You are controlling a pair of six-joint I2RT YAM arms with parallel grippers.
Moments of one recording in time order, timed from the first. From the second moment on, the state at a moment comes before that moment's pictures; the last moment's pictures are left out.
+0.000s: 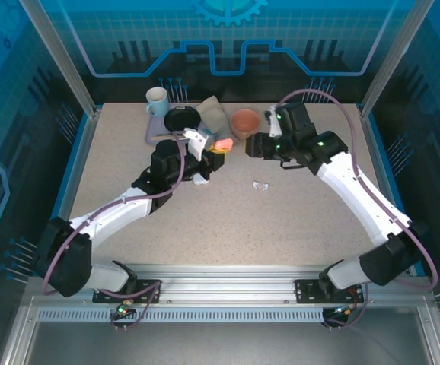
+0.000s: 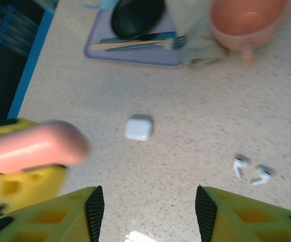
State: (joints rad) left arm -0.50 1.37 0.87 0.34 0.34 -0.14; right arm 0.47 1.43 1.48 -0.83 -0.14 0.50
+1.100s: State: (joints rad) left arm -0.51 2.20 1.62 -0.42 0.42 -0.73; right arm 0.33 1.27 1.05 -0.70 -0.05 0.70
